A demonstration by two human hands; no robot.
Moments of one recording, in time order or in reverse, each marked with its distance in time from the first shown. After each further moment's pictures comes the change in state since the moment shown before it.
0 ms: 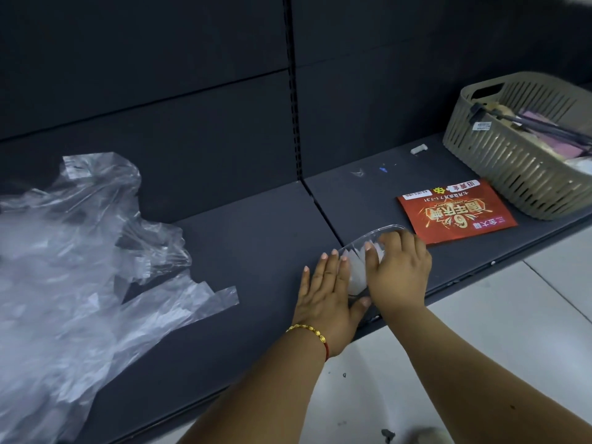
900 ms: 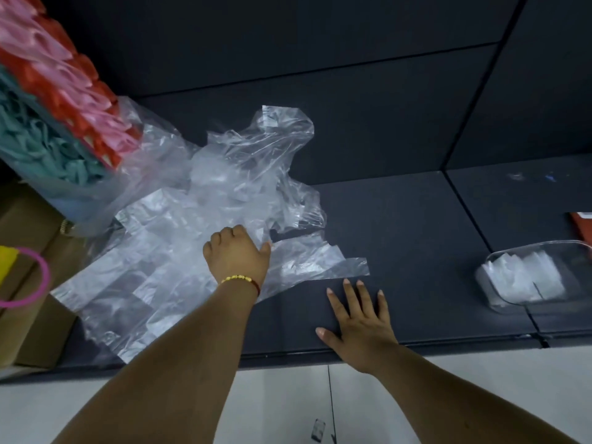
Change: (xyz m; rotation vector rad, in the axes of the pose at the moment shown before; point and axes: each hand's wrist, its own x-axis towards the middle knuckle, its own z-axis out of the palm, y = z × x) left_hand -0.139 -0.270 -0.096 0.188 0.518 -0.917; right_hand -0.164 -0.165 0.078 -0.294 -1.080 -0.630
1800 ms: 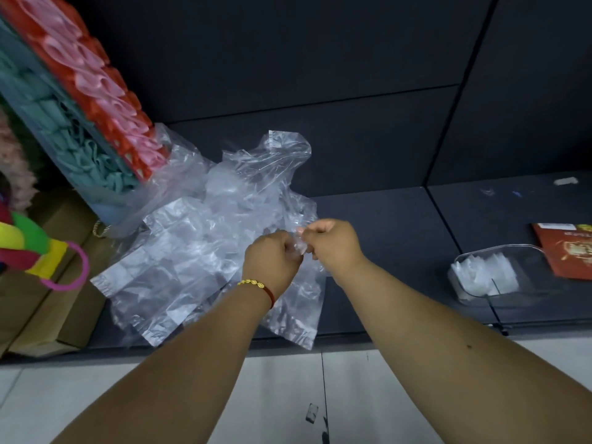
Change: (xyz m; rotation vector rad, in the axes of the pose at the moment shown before) left_hand -0.065 0.032 -0.078 -0.530 -0.074 0.294; right_hand -0.024 -0.053 -0.152 1.244 0.413 0.002
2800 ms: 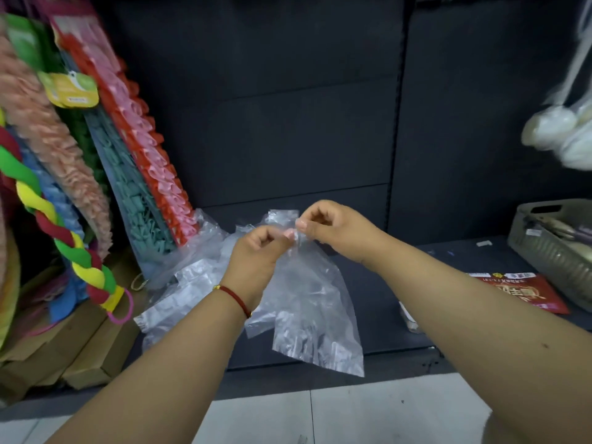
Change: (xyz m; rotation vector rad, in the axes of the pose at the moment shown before) left_hand -0.106 0.146 -0.161 -0.870 0.029 0.088; right_hand -0.172 -0.164 -0.112 -0.312 -0.186 -0.488
